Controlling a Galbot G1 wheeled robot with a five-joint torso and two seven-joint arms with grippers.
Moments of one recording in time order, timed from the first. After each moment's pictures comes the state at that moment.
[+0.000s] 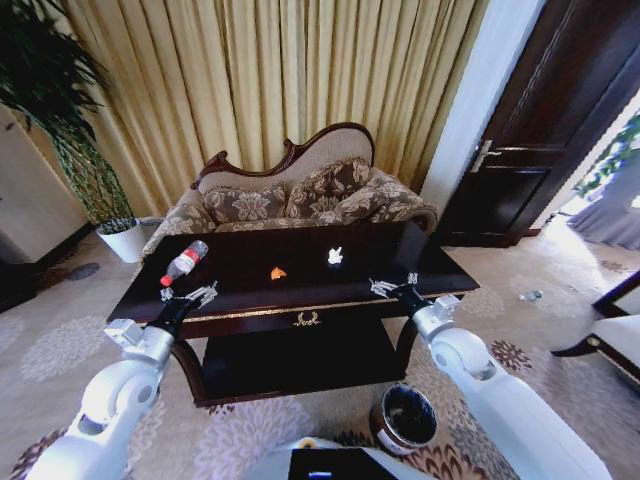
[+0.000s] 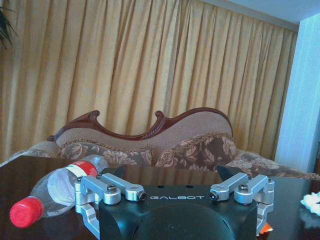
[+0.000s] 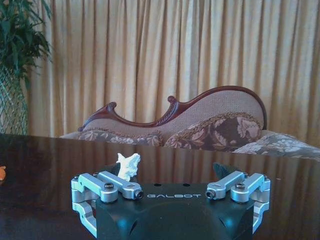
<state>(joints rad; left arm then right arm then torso) 1.53 -1.01 -0.75 -2.21 -0.77 0.19 -0.06 -1.24 0.86 0.38 2.00 0.64 -0.14 0.08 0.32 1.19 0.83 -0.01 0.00</state>
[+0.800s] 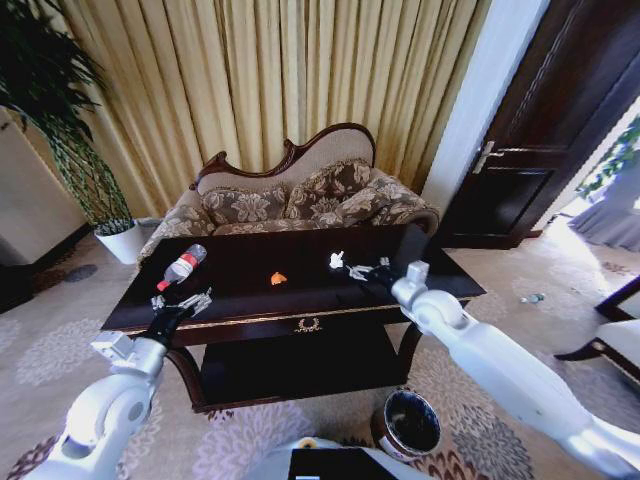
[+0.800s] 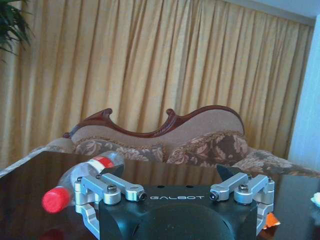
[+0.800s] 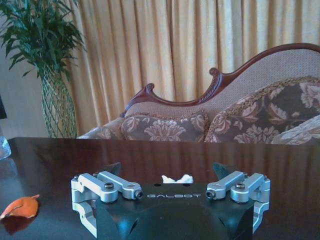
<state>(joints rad) 1.65 -1.04 -0.83 -2.28 -0.77 0.19 -0.08 -0.68 0.77 -0.08 1.79 1.02 -0.26 0.12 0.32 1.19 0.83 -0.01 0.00</state>
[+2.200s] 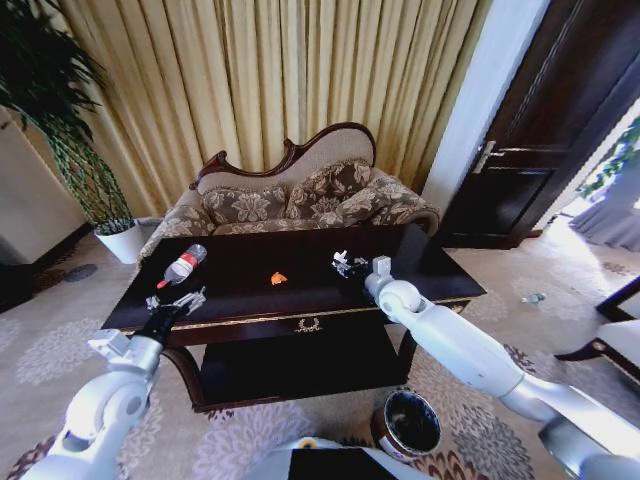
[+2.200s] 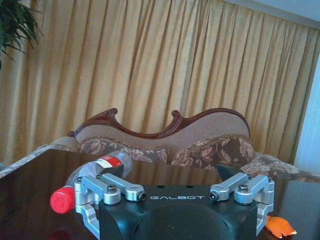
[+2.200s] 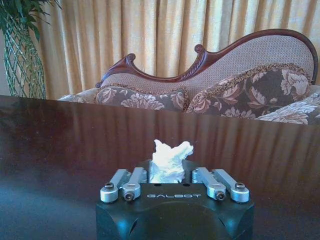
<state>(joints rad) 1.60 -1.03 -0.82 -2.22 -0.79 0.19 -0.08 -0.56 0.86 -0.25 1.64 0.91 -0.29 0.25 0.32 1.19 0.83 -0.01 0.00</state>
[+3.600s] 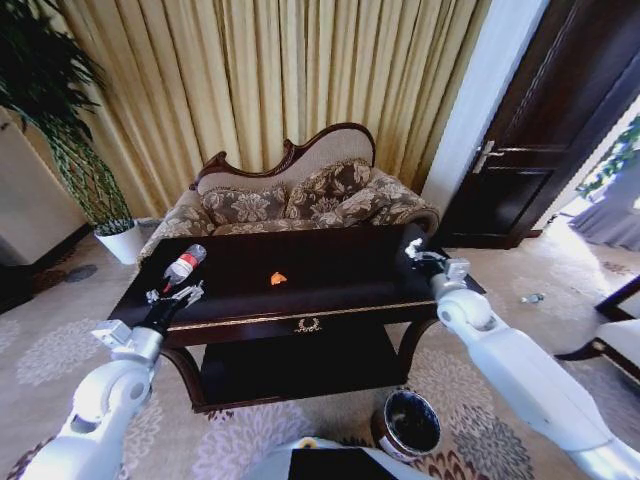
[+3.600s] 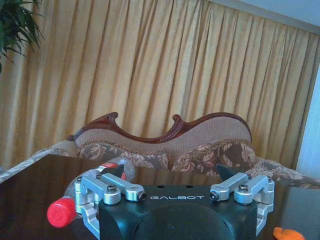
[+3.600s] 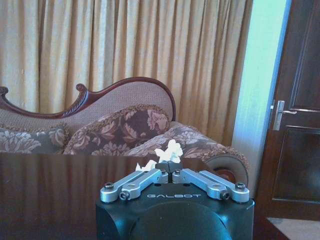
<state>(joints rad) 1.52 -1.02 -0.80 -2.16 -0.80 0.18 -0.07 -0.99 0.75 0.35 1.79 0.77 -0.24 0.37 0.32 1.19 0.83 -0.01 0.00</state>
